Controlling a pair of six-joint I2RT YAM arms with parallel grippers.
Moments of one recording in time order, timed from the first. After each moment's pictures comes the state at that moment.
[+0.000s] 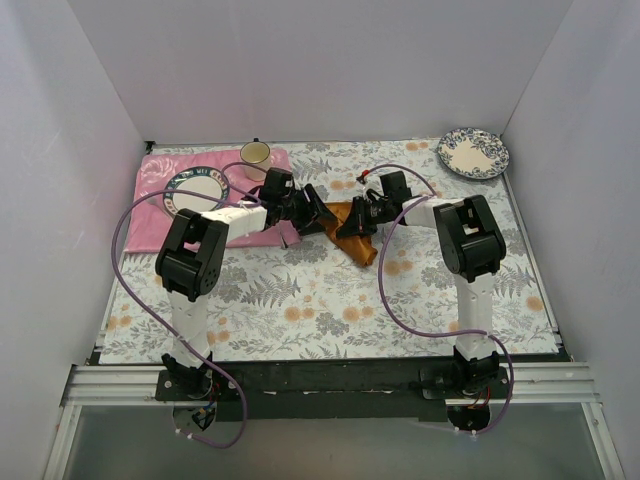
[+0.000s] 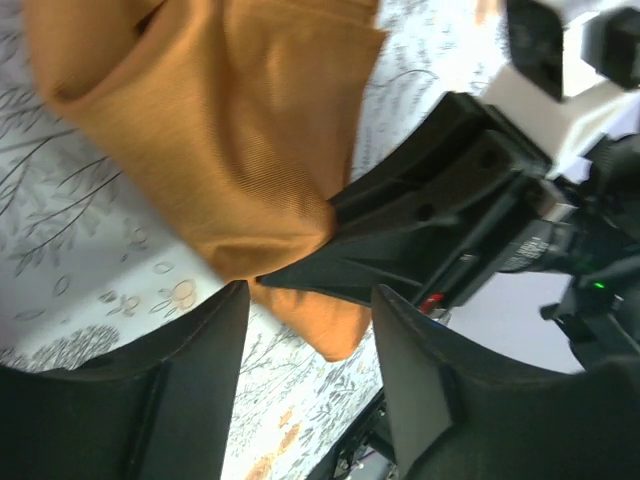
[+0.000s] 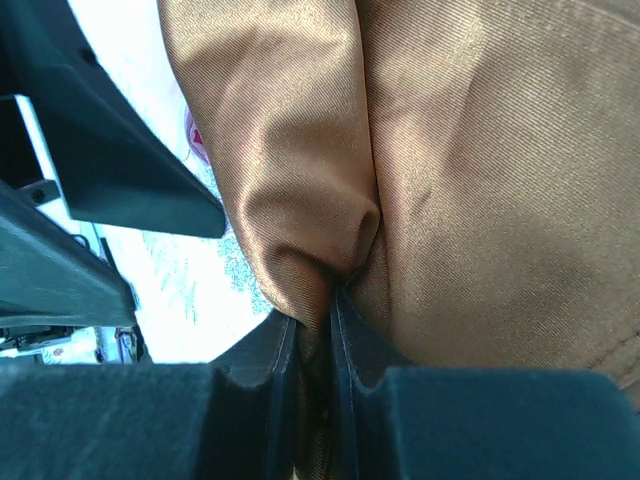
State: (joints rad) left arm -0.43 2.02 1.30 -0.03 0.50 -0.96; right arm 0.35 2.17 1.33 -0.05 -0.85 0.39
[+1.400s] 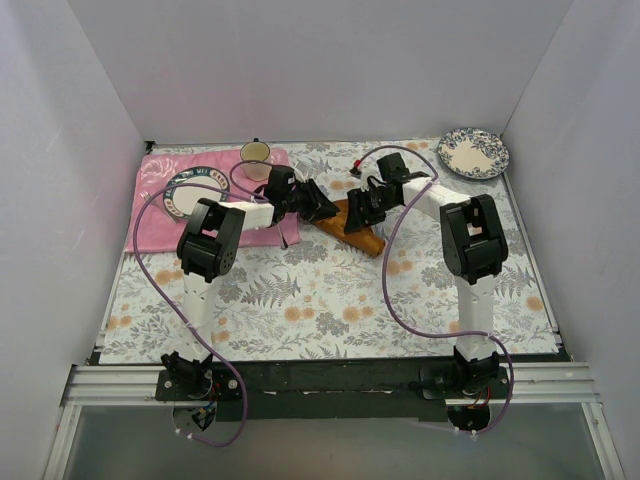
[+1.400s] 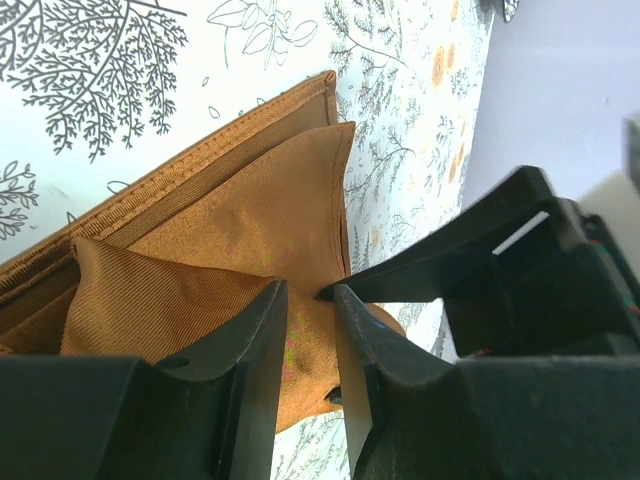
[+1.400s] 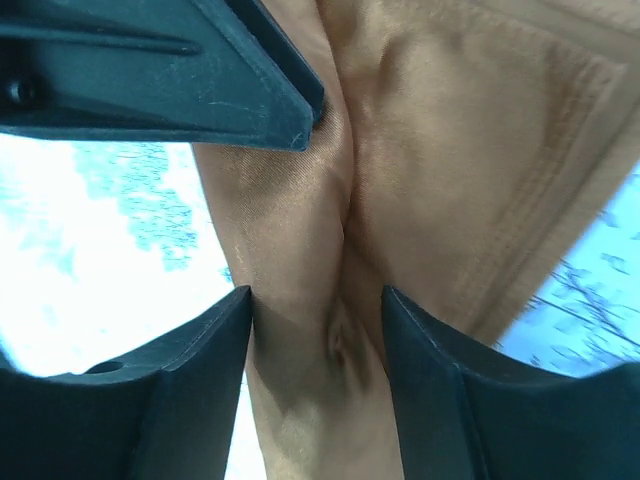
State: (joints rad) left arm -0.39 2.27 1.45 0.24 0.59 -0.96; right arm 0.35 2.15 1.55 -0.47 -0.66 -0.01
